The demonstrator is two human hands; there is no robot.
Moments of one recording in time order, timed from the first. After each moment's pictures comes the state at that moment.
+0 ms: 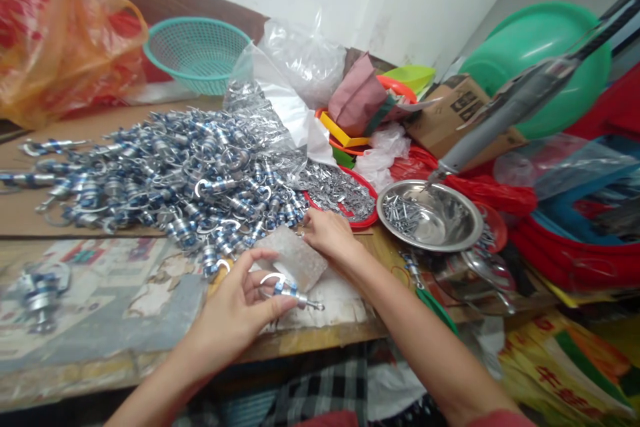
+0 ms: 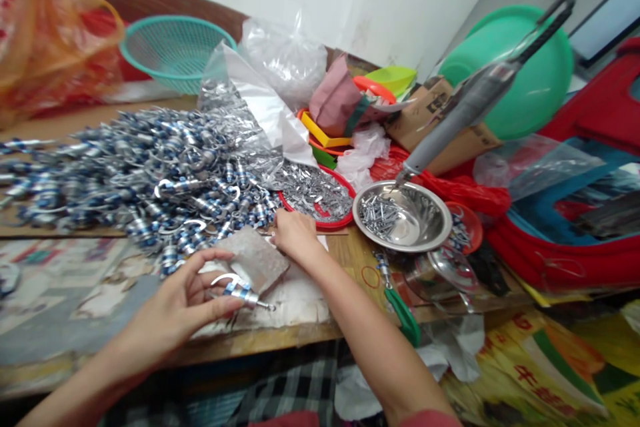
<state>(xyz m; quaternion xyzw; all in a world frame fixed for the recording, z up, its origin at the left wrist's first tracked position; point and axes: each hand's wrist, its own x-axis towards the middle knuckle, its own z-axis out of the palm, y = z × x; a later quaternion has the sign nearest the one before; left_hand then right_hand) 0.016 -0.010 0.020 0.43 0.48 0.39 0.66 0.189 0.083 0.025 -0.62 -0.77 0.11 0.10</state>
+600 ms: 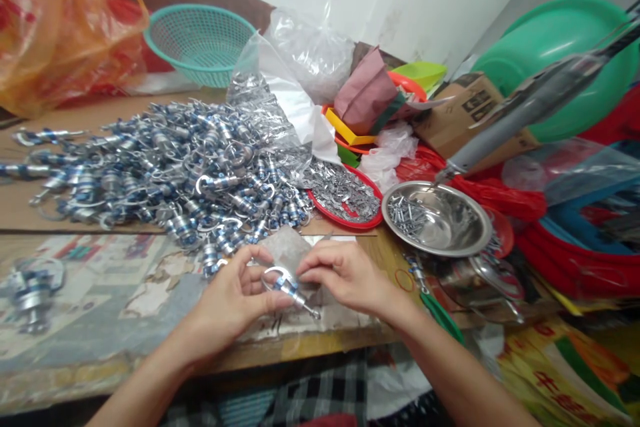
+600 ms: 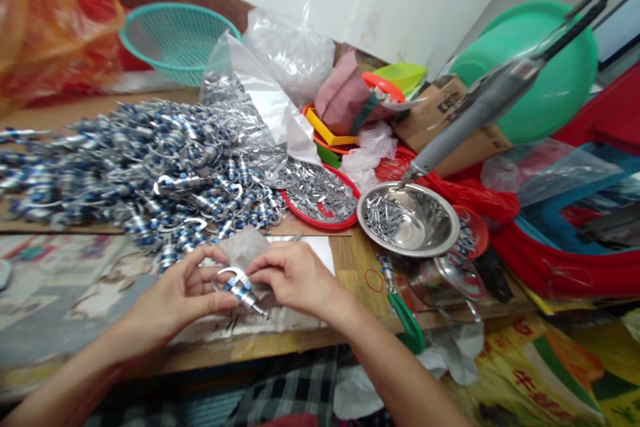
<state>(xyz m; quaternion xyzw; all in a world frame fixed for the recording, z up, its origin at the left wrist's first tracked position) 0.006 0.004 0.009 0.40 0.42 0.37 0.73 0.190 0.022 0.052 -0.45 -0.79 0.33 0.24</state>
